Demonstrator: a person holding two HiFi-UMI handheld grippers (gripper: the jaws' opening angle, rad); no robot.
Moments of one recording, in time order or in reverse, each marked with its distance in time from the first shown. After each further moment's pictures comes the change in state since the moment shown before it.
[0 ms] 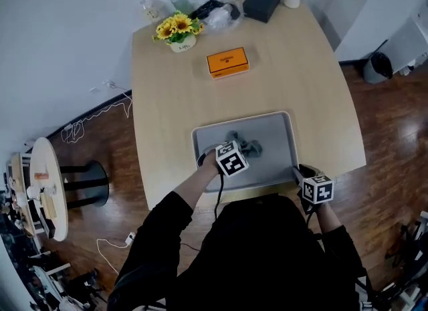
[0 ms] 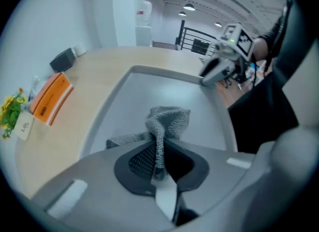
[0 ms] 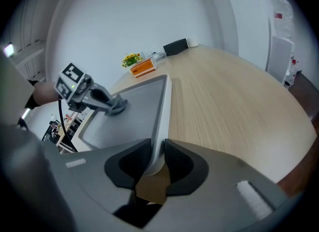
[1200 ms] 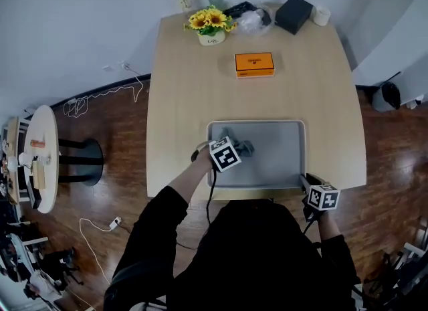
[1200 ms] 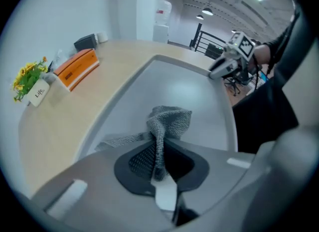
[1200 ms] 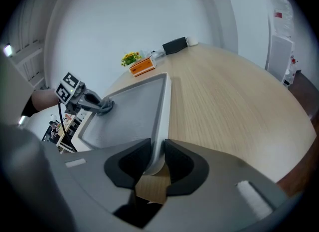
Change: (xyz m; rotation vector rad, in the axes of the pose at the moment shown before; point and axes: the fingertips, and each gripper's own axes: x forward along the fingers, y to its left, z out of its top) left arm -0.026 0.018 -0.063 -0.152 0.010 0.036; right arm -0.003 -0.008 -0.004 0.011 0.018 -0.008
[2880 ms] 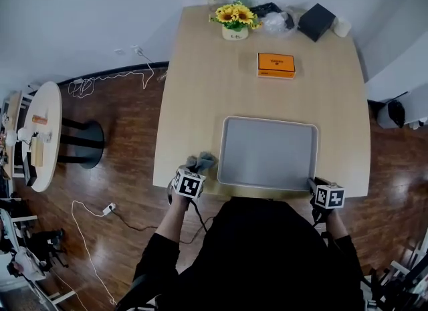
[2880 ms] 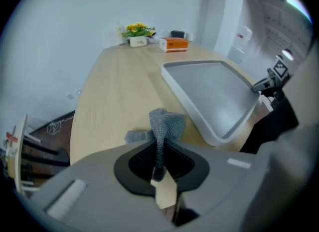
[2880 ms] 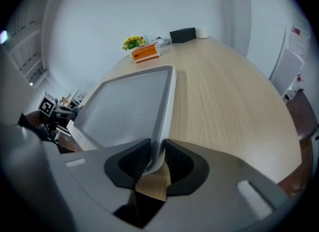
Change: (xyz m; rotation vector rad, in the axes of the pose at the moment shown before) left arm -0.071 -0.023 -0.213 -0.793 -0.083 0.397; right arm 0.002 -0.006 0.000 -0.115 0.164 -0.064
